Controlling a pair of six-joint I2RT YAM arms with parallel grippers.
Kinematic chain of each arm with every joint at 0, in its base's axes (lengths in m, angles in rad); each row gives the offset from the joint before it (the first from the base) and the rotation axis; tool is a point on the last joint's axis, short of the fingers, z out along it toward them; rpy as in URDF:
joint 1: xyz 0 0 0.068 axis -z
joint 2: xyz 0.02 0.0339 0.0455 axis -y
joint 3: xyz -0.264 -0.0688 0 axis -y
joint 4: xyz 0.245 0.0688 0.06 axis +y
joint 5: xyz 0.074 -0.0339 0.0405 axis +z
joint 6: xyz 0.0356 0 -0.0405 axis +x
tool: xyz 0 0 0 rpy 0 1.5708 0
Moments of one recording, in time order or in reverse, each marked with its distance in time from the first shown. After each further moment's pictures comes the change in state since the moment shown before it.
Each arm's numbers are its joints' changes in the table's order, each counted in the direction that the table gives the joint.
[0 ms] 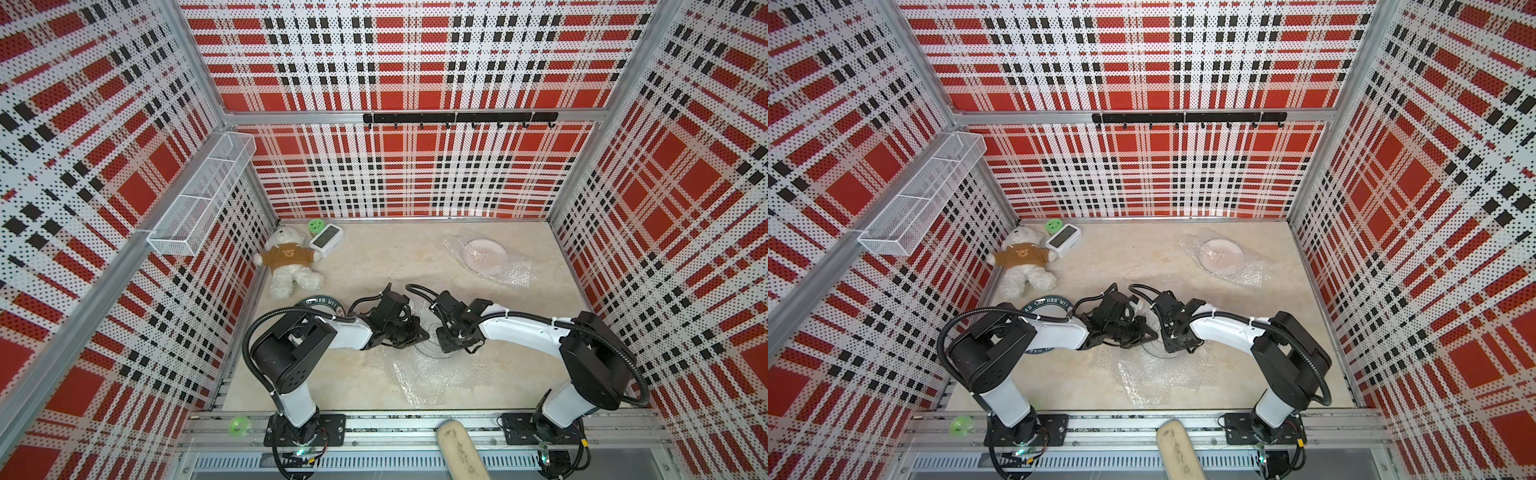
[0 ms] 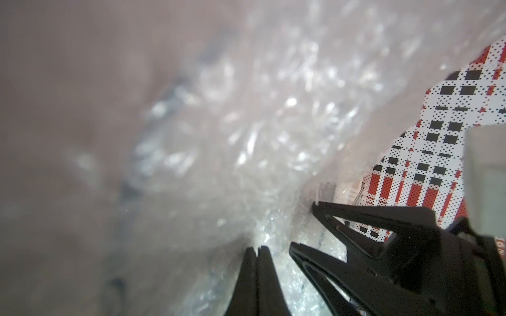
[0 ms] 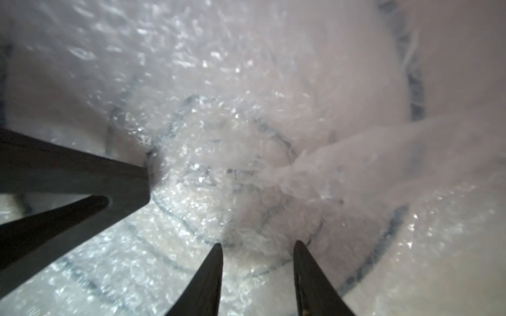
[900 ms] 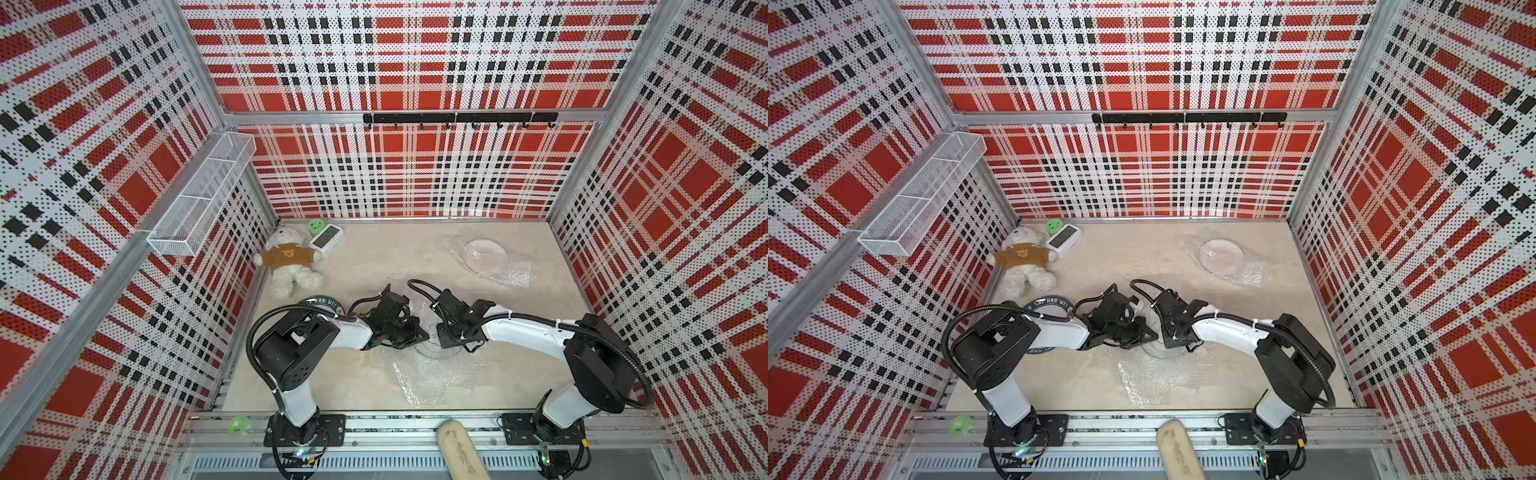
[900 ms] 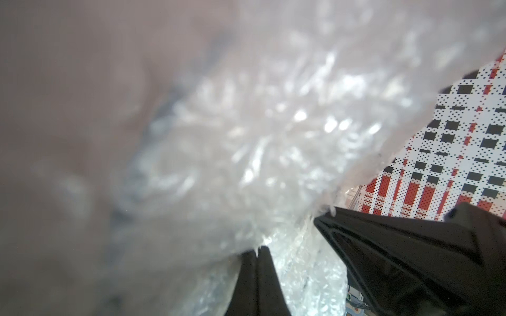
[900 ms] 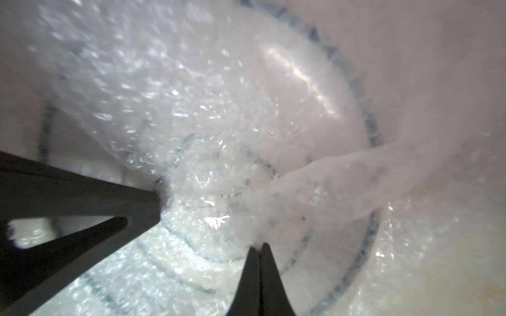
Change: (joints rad) left arm -0.016 -0.025 -0.009 -0.038 -0.023 0.001; right arm 0.002 0.060 -0.014 -0.061 -0.060 0.037
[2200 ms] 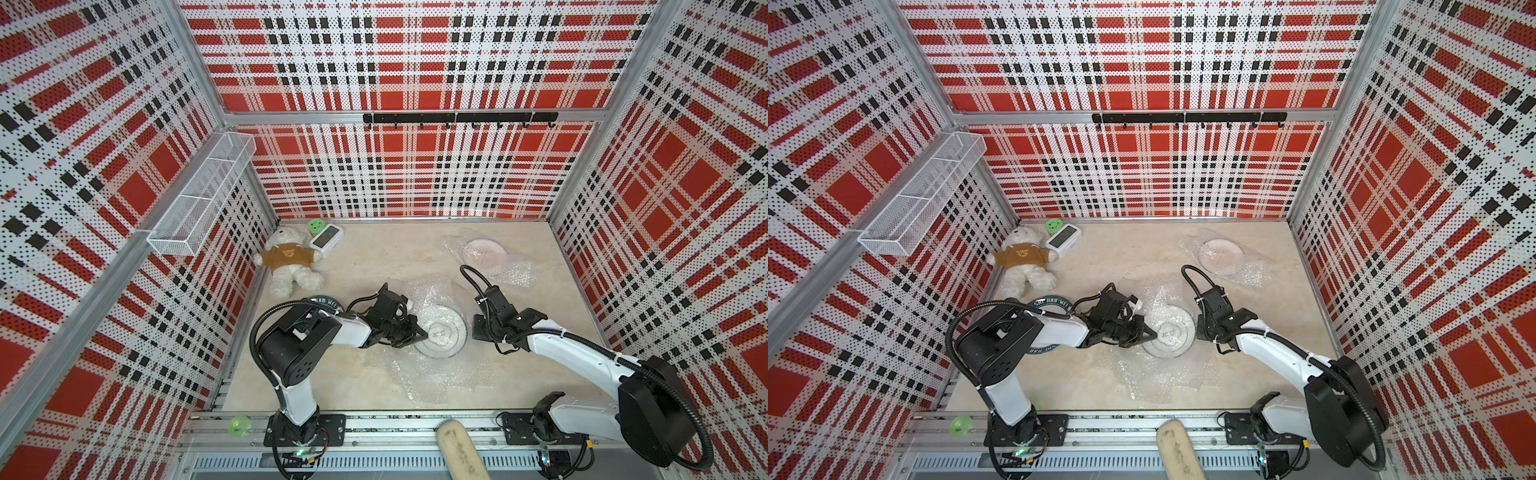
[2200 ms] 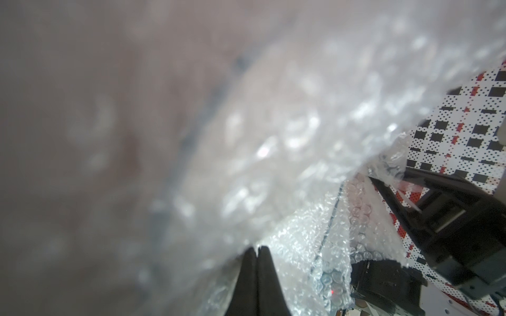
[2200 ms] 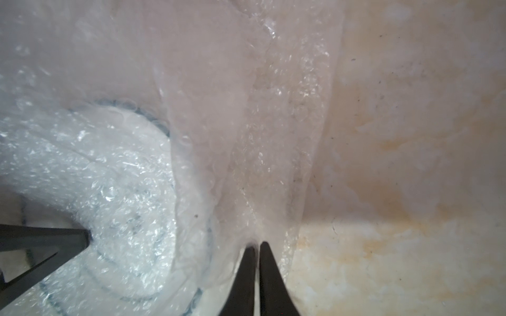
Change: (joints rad) left arm -0.038 -0.026 -0.002 -0.026 -0.049 0.007; right arm 0.309 0.312 -0.263 -0.090 0.000 0.063
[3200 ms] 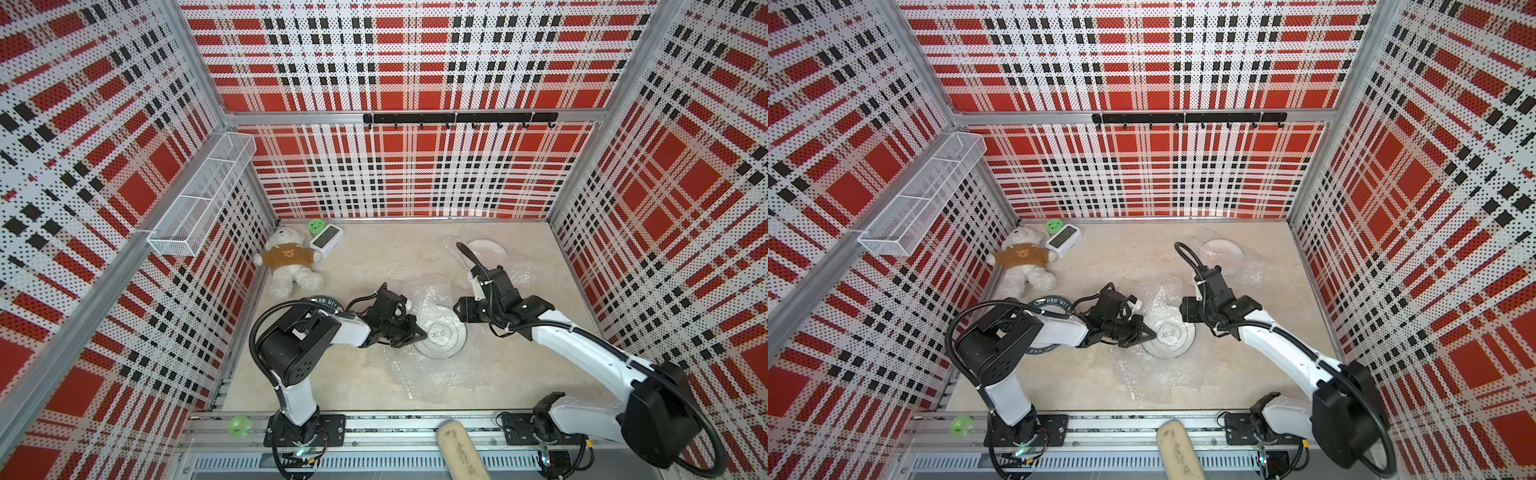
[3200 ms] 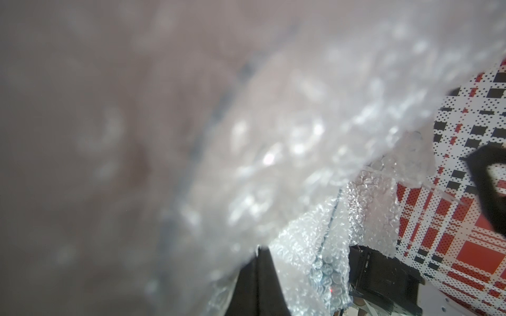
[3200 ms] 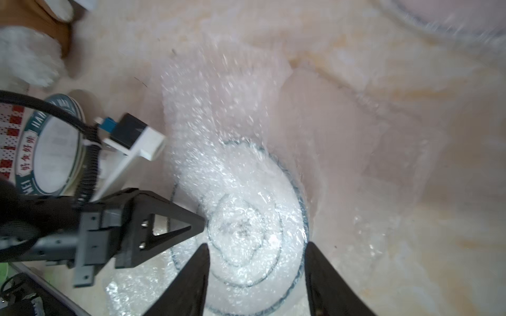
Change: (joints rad) left arm -0.010 0.000 0.000 0.006 -0.011 0.003; right arm -0.022 -0.053 0.116 -0.094 0.256 -0.171
